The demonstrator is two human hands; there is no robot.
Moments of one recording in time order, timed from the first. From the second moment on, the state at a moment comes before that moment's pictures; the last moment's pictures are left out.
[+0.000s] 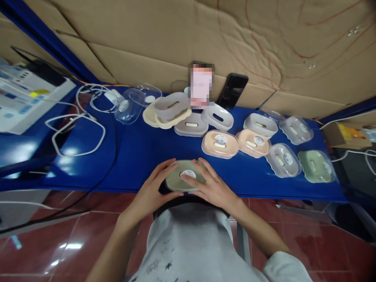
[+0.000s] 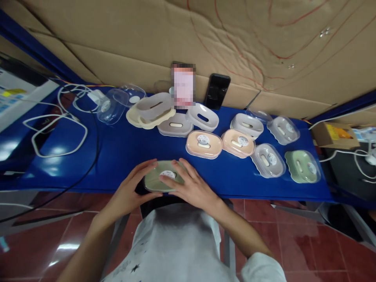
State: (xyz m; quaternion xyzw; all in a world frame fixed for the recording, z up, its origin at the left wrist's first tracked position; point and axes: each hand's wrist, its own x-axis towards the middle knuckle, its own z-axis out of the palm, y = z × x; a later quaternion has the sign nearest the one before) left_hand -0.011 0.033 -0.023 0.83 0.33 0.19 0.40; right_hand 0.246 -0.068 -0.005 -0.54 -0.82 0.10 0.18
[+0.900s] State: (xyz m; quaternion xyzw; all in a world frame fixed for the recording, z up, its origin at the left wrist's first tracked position) left_hand 0.064 0.019 -0.024 0.82 0.43 0.31 0.22; right_hand 0.588 -0.145 0.048 -0.83 -0.53 -0.03 0.15
